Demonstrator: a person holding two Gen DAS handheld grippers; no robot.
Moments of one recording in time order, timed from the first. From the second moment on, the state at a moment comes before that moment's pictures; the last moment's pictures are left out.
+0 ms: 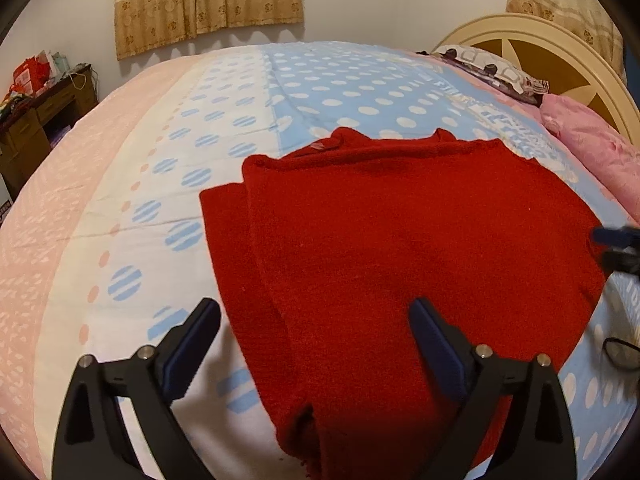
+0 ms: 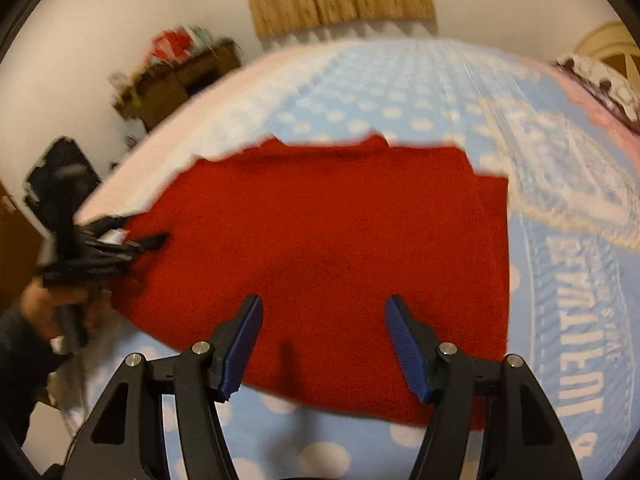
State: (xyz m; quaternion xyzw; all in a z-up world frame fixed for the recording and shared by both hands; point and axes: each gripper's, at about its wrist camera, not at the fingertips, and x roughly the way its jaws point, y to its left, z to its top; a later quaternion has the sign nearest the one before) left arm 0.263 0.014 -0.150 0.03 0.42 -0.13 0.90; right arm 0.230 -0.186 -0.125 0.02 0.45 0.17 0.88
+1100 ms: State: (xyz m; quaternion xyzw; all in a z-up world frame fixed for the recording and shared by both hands) left arm 0.294 0.097 -0.141 -0.14 0.43 -0.13 0.88; right arm 0.155 -0.010 -0.111 -0.26 0.37 0.24 0.86
